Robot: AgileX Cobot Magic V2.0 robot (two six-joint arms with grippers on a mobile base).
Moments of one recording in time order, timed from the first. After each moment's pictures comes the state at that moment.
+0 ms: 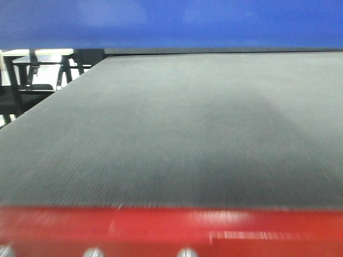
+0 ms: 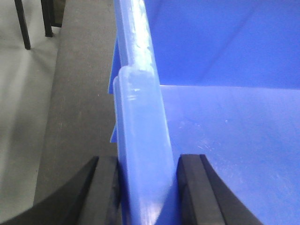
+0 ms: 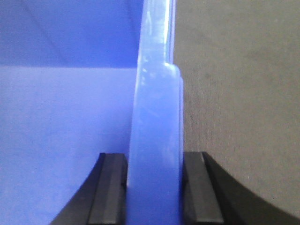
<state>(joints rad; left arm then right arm) -0.09 0.97 -1.45 -0.09 1.12 -0.15 0.21 1.03 -1.53 0.04 1.25 0.10</state>
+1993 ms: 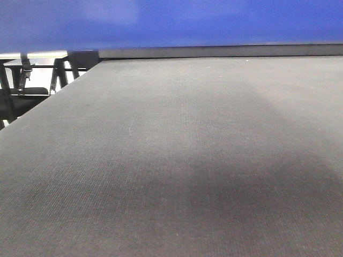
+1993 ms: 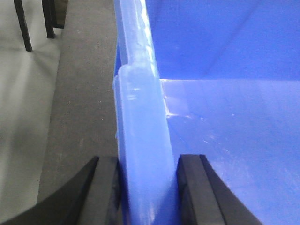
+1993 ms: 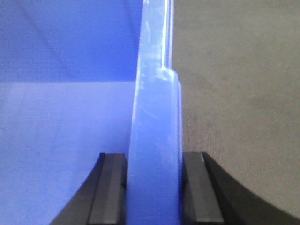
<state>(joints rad) -0.09 1.02 -1.44 -0.09 1.09 -0.15 0.21 1.03 -1.48 0.03 1.12 0.10</state>
